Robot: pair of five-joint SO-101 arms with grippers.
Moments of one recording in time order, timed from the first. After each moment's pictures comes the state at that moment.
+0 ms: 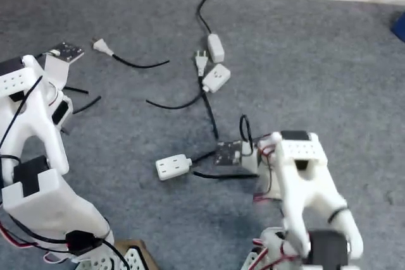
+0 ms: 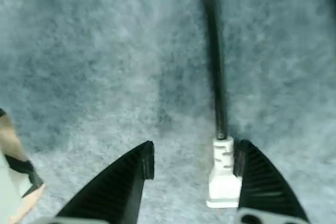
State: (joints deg) left arm -32.1 15.3 -2.6 85.5 -42.7; right arm -4.6 -16.8 52.5 64.3 86.9
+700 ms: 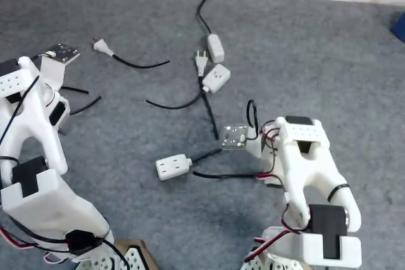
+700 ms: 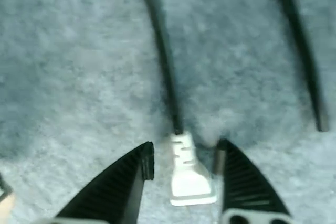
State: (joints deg) left arm -33.1 15.3 -2.6 85.5 -42.7; right arm -1.3 -3.9 44.2 61.9 86.6
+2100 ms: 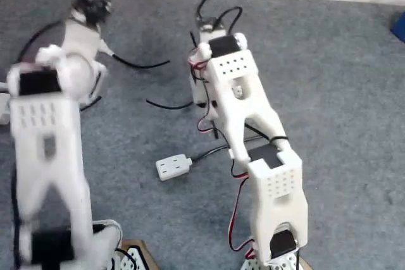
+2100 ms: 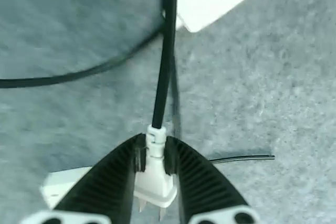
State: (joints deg) left arm -11.8 -28.1 15.5 67.6 -25.2; right arm -26.8 32.7 -42.9 97.3 -8.7
